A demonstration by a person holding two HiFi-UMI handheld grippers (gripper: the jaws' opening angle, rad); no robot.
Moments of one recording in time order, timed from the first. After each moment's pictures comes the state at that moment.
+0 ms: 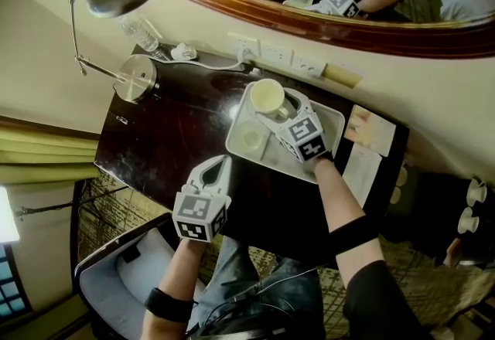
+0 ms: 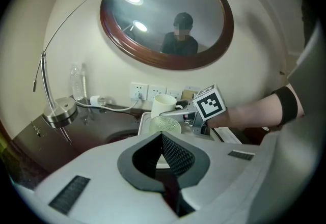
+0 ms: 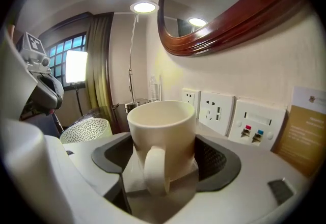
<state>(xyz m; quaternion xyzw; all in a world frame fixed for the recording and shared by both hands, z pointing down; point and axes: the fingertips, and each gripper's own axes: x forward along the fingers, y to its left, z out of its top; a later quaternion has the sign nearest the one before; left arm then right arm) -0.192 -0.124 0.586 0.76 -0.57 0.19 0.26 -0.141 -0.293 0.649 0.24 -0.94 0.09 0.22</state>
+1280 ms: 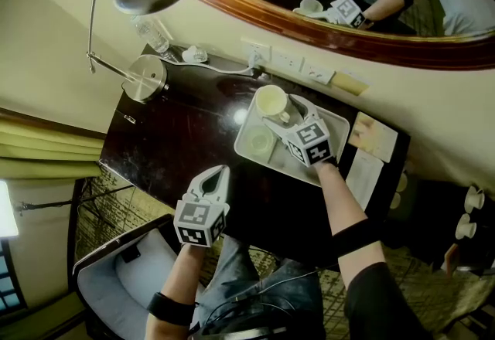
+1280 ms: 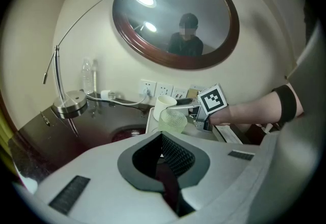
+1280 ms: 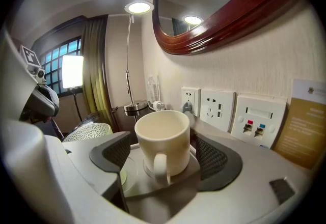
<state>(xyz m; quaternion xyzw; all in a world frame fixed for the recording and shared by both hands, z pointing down) -0.224 -0.099 0.593 0.74 -0.59 0.18 0.27 -0.147 -0.290 0.651 0.25 -0.94 0.12 0.21</state>
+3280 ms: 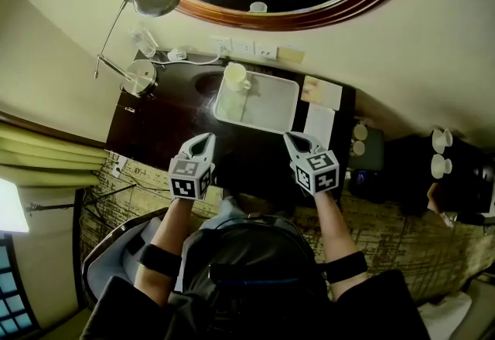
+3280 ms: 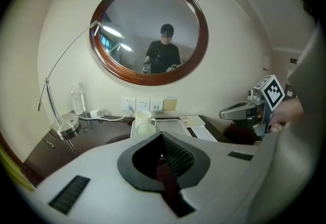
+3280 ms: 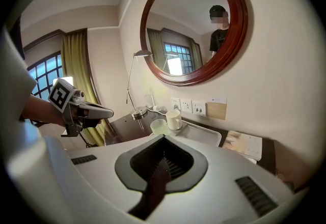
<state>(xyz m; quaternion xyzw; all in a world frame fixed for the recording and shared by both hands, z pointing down) -0.173 -0.032 0.487 0.79 -0.53 0.19 0.22 0.027 -0.056 0.498 0.38 -0.88 0.22 0.20</state>
